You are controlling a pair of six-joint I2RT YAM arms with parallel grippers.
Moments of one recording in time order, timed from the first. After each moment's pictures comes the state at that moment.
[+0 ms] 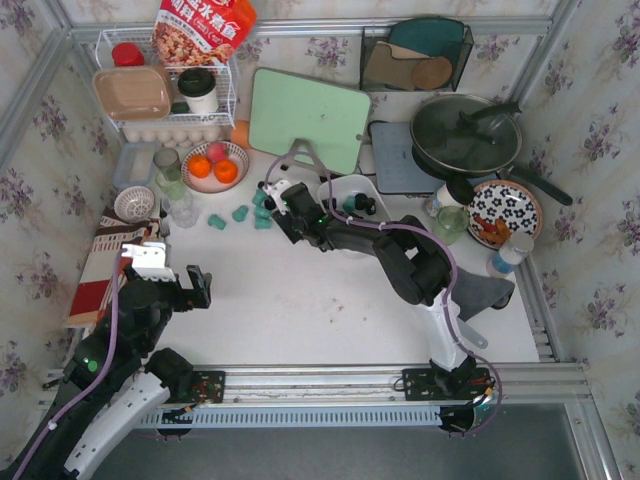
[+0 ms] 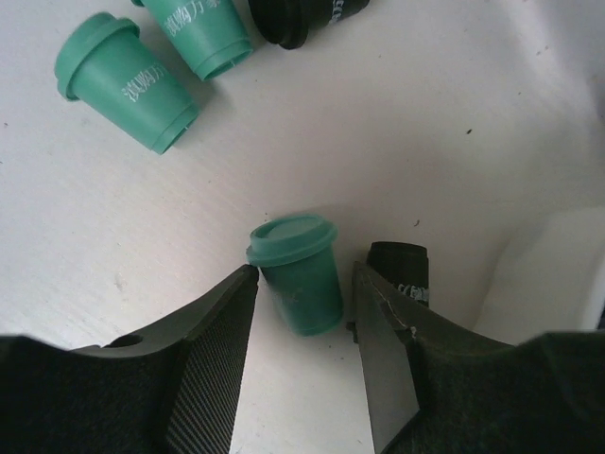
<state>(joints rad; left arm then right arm) -0.62 0.31 0.68 -0.74 -0.41 -0.24 0.76 2.15 1.46 -0.01 0.16 -0.10</state>
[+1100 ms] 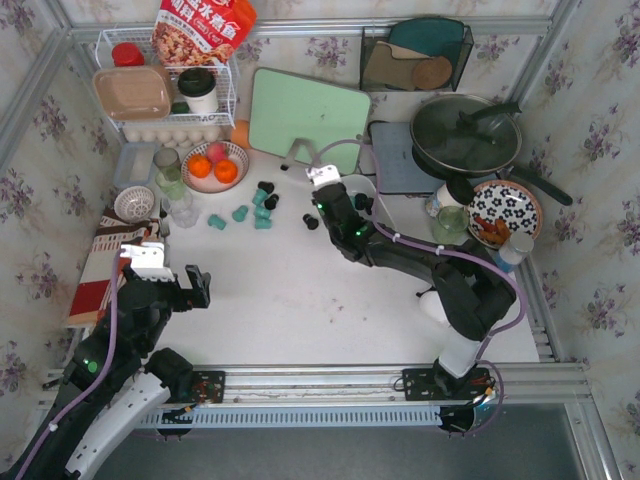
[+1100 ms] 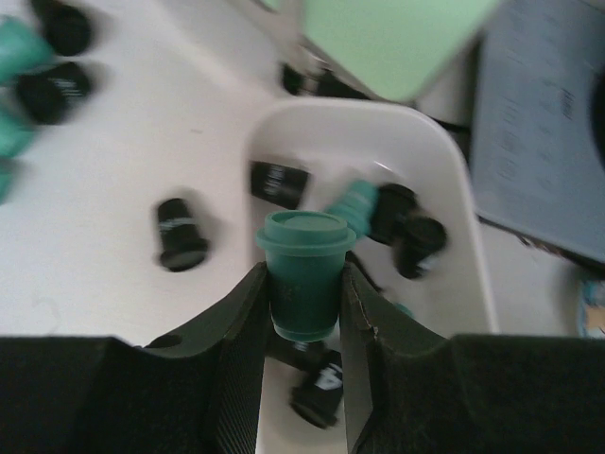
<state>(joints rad) -0.60 0.30 0.68 -0.74 -0.41 -0.24 0.74 1.73 1.10 0.17 0.56 -0.02</state>
